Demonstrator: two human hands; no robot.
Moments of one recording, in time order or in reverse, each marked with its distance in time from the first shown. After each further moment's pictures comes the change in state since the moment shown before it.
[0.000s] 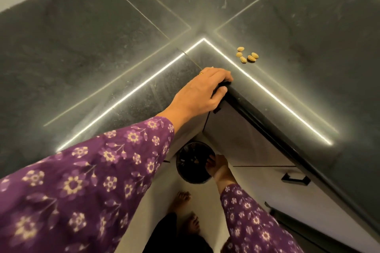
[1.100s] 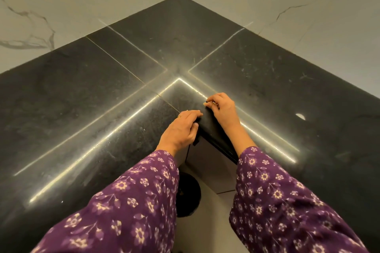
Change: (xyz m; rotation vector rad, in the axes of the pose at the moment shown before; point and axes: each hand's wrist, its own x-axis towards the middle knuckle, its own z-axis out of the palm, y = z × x) left_hand 0.001 0.006 -0.005 -0.006 0.017 -0.106; right_hand -0.178 -0.218 0.070 -1.105 0.021 -1.778
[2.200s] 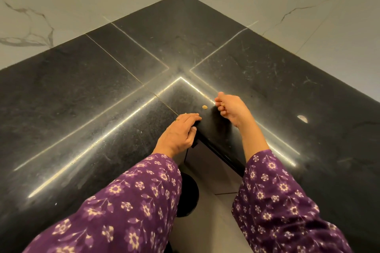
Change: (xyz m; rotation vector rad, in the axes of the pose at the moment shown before) left_hand 0.002 -0.001 0.002 0.027 -0.013 -0.009; right_hand 0.026 -0.025 -0.045 0.680 -0.207 0.853
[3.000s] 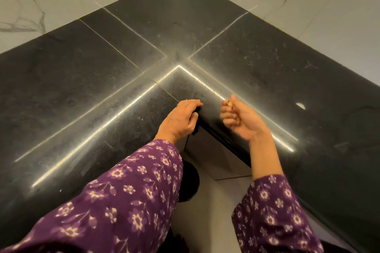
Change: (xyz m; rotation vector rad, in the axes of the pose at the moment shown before) left_hand 0.000 0.000 -0.001 -0.016 0.003 -0.008; right_hand -0.063 0.041 -0.018 0.702 -0.488 0.163
